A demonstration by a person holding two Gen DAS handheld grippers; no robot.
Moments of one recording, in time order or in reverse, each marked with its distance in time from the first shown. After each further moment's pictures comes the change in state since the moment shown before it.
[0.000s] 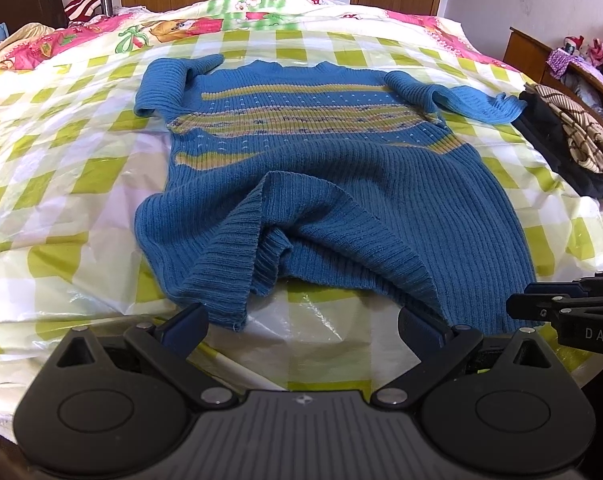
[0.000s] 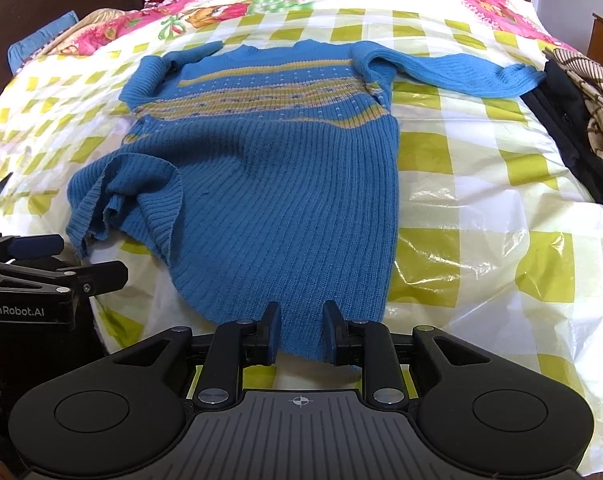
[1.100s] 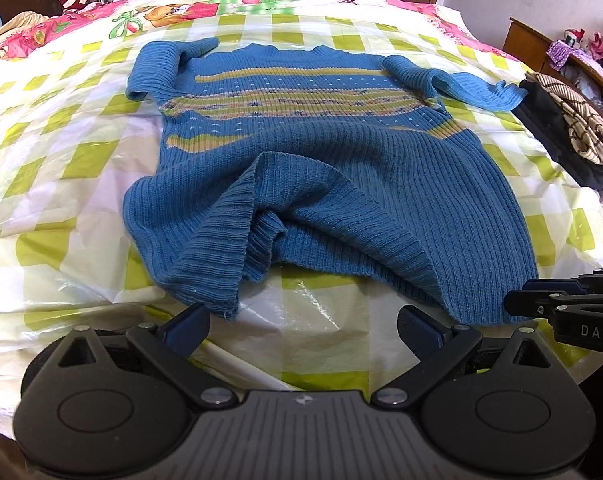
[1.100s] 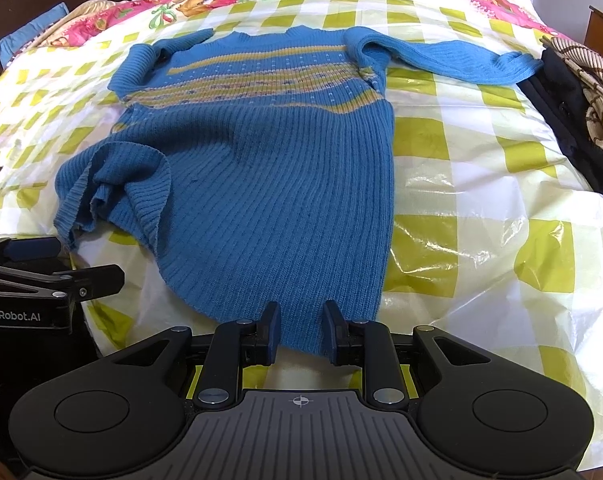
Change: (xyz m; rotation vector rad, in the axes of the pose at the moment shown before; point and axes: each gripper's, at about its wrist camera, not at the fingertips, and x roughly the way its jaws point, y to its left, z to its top) left arm 0.009 0.000 -0.002 -0.005 0.041 -0.016; right arm 0.008 0.000 -0.001 0.010 0.034 -0.019
